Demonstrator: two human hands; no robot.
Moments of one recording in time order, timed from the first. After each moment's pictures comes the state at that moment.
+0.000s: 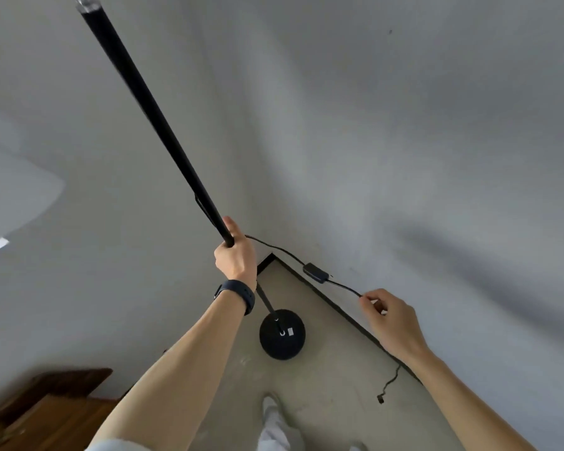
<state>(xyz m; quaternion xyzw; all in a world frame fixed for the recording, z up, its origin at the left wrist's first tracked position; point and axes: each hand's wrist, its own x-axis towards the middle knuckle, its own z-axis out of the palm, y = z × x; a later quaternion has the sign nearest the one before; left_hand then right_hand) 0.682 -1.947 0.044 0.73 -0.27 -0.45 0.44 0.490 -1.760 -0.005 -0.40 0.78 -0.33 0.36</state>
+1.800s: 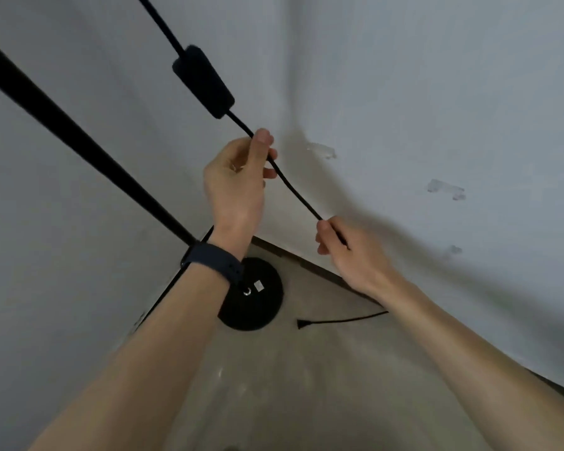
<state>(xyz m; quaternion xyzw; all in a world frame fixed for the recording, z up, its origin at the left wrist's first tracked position) 0.598 -2.135 -0.407 0.45 -0.59 -0.51 0.43 0.491 -2.007 -0.484 -0.42 0.78 -0.35 0.31</state>
